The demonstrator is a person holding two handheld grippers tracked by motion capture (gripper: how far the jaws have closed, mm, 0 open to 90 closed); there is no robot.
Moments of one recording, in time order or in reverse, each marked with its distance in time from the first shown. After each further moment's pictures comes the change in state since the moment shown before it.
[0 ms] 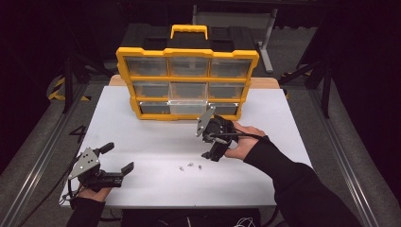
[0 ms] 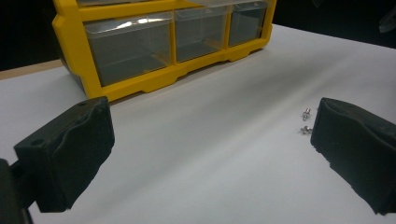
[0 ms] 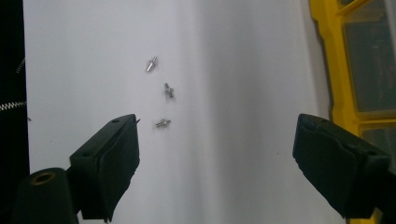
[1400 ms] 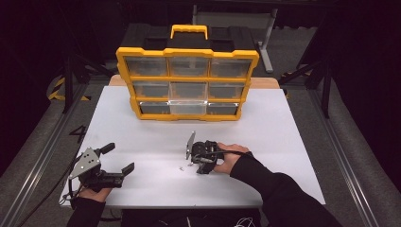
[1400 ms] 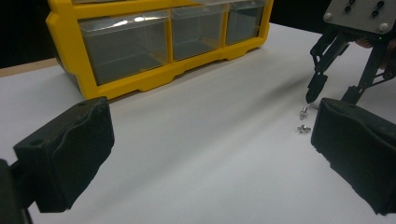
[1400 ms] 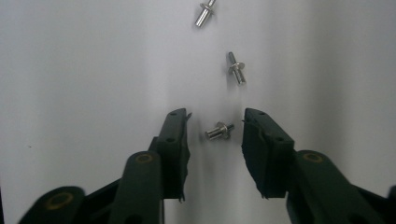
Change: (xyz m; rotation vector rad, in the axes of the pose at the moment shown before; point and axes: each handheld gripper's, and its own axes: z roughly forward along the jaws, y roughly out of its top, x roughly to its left) left arm -0.001 0.000 0.001 0.001 -0.012 0.000; right arm 0.023 -0.007 0.092 0.169 0.164 -0.014
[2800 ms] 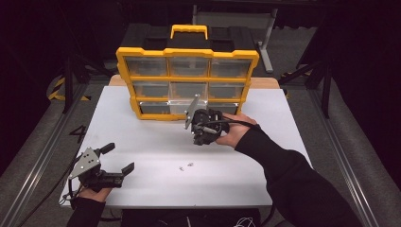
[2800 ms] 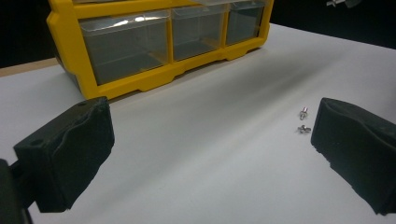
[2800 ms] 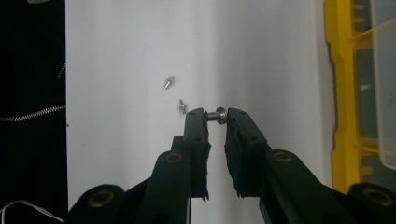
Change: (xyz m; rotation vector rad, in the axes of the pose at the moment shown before) left arm 0.001 0.000 0.000 -0.001 0.004 -0.005; right arm -0.021 0.027 -0.120 -0.109 -0.060 -0.022
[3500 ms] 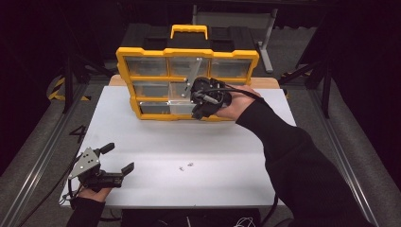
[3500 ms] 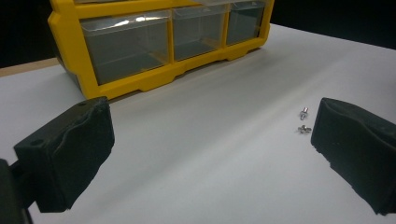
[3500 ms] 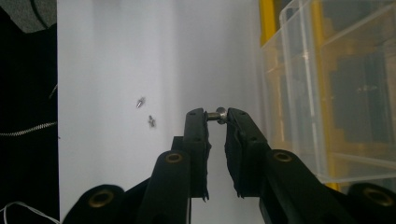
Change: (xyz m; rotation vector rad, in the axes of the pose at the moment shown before) left arm 0.000 0.000 0.000 0.000 -0.002 -0.001; right arm -0.034 0.025 -0.065 -0.041 -0.063 0.008
